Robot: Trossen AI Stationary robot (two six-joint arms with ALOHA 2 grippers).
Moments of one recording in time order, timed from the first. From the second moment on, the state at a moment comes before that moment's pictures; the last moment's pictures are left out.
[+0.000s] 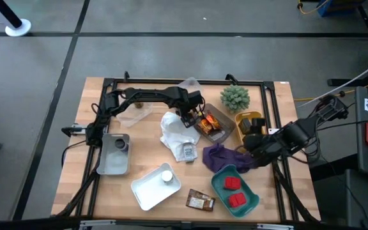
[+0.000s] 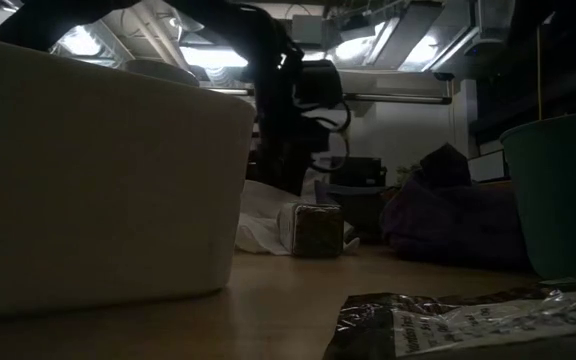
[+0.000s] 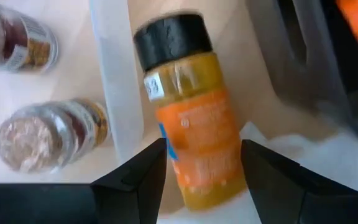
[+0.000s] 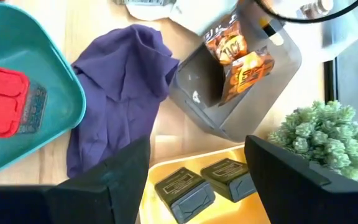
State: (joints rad) left arm 0.29 2.15 1.74 -0.92 -0.15 -0.21; right arm 0.59 1.20 1.26 -1.37 0.46 0.41
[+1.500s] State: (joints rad) left arm 0.30 2.16 1.62 -0.72 -0.13 -0.11; right arm 0.59 1.17 1.26 -1.37 0.45 0.41
